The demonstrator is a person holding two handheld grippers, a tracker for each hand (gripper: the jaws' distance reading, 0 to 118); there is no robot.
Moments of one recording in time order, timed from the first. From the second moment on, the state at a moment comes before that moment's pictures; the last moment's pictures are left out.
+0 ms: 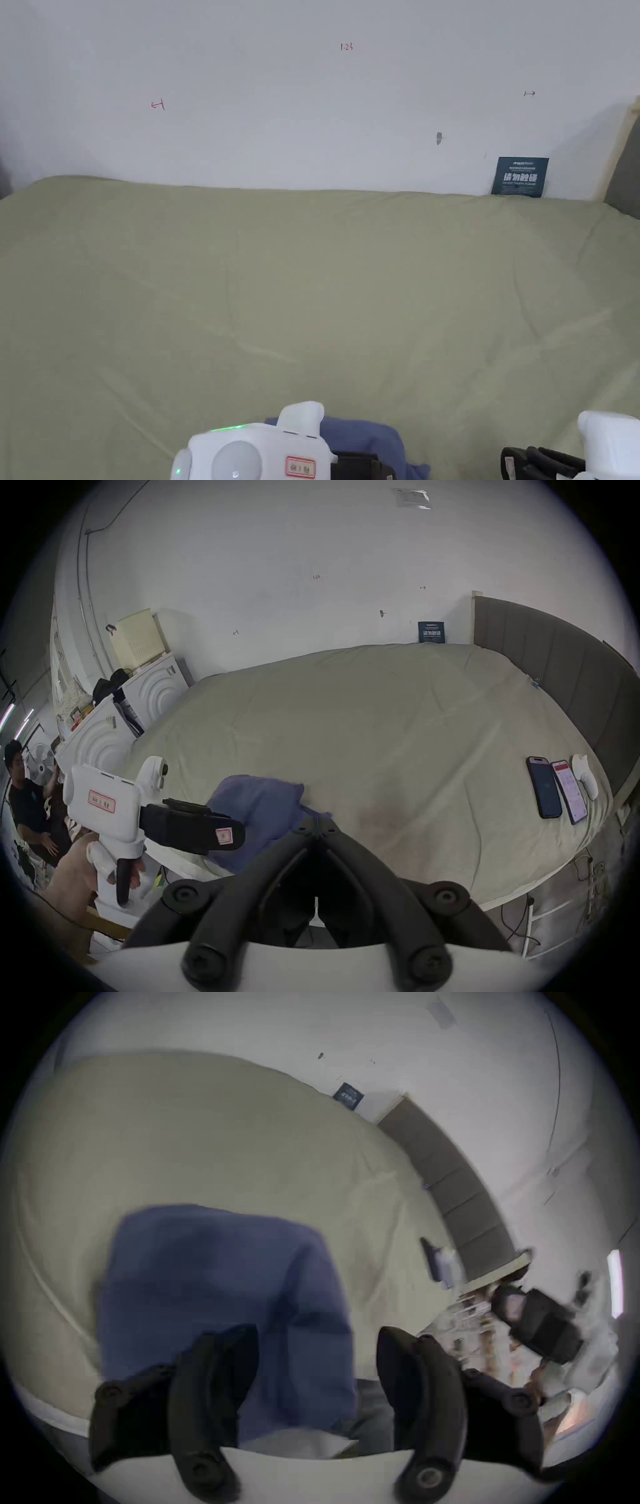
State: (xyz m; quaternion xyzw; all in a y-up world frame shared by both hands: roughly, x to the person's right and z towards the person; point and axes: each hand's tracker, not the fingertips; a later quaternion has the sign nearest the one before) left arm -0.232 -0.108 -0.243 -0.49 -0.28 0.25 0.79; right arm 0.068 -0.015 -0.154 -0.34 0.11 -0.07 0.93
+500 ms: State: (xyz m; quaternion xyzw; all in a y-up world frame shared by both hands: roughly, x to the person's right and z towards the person) left arm -0.234 -0.164 -0.229 -0.46 -0.25 0.35 0.77; right arm 0.066 -0.007 -0.149 -0.32 0.12 -0.08 0.94
